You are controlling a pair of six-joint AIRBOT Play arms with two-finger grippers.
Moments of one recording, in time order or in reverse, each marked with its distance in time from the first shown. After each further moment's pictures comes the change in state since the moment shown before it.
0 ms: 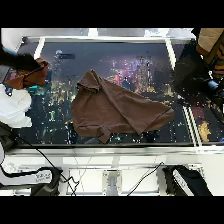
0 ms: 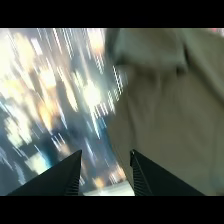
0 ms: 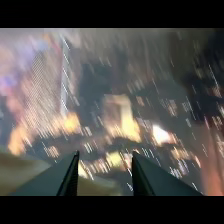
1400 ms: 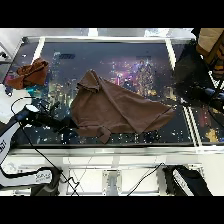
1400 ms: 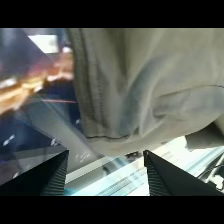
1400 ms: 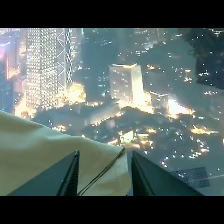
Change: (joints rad) left arm 0.003 0.007 -1.062 -0.300 0.284 0.124; right arm 0.000 0.003 0.005 0.041 0.129 0.000
